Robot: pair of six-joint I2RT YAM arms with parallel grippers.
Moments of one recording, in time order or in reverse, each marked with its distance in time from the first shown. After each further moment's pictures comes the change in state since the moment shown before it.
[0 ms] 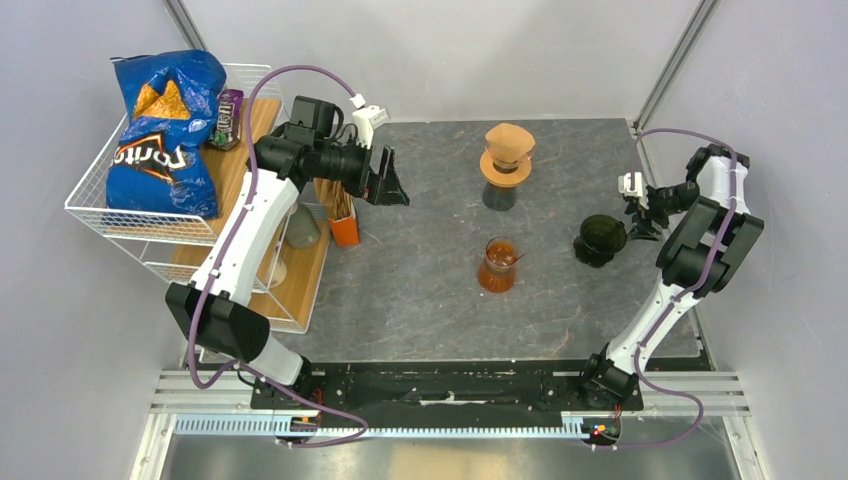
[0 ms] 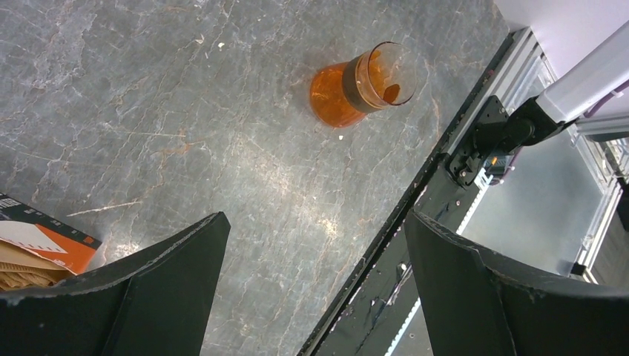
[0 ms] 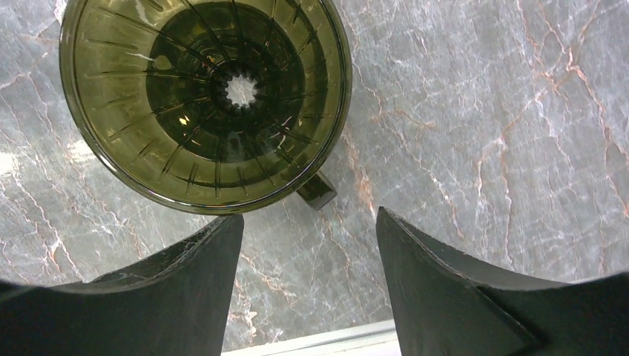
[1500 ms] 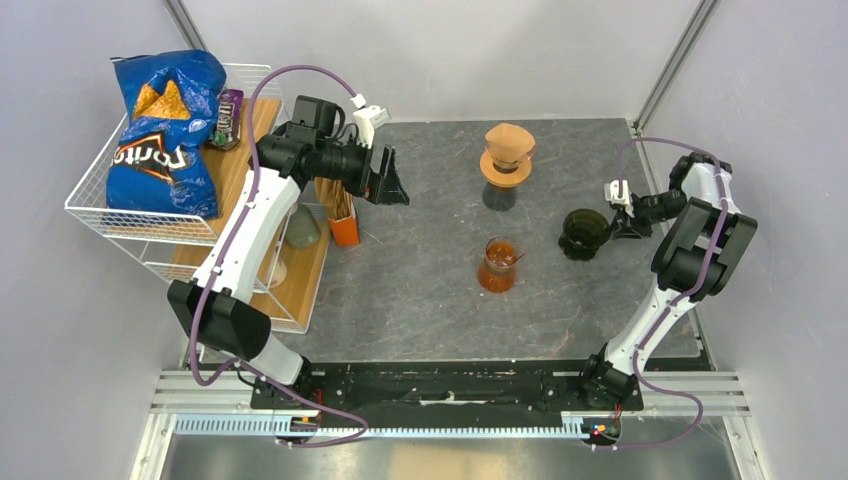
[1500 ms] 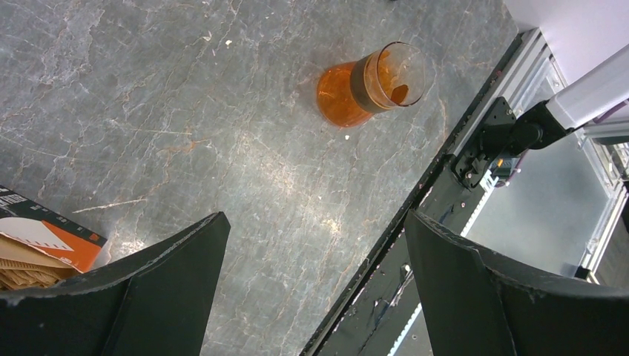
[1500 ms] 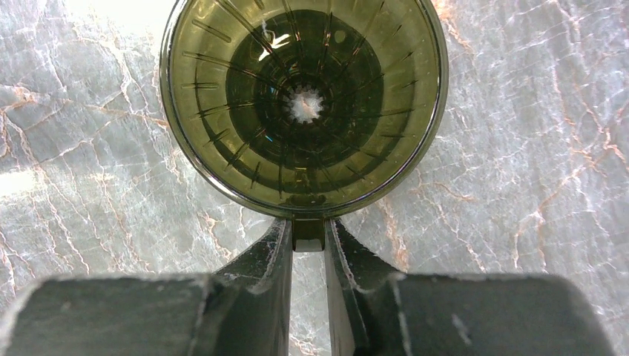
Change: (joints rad) left arm 0.000 0.013 0.003 0.000 -0.020 0.000; right arm 0.055 -0.058 -0.160 0.026 -0.055 -0.006
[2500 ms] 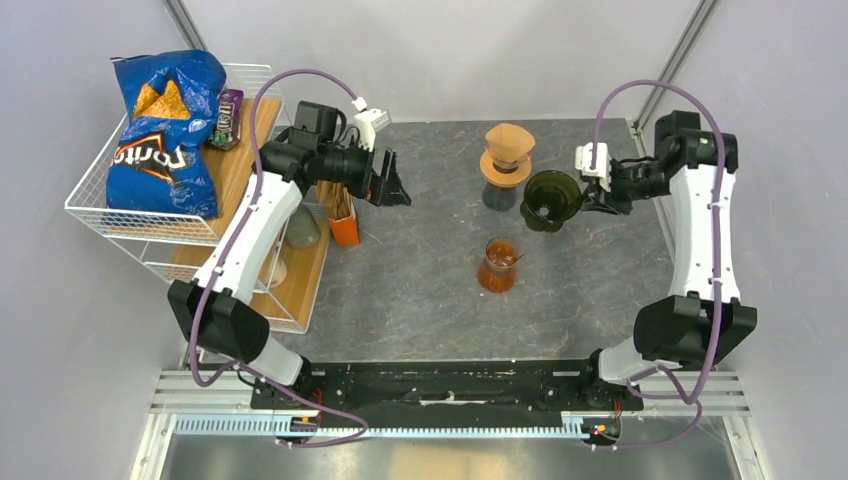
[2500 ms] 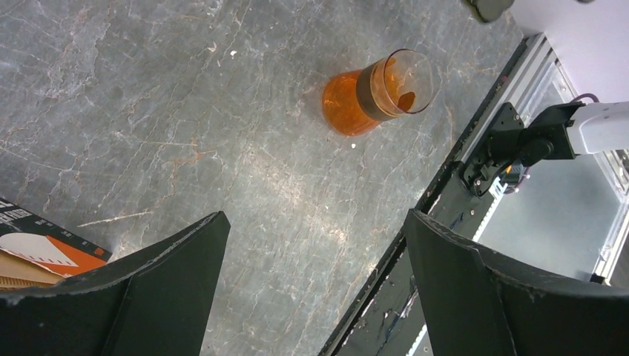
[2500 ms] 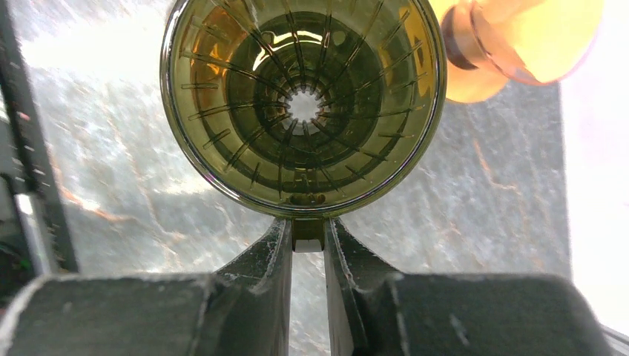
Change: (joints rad) left arm 0.000 -0.014 -0.070 0.087 0.005 -0.003; right arm 0.272 -0.534 0.108 -0.158 -0.116 0.410
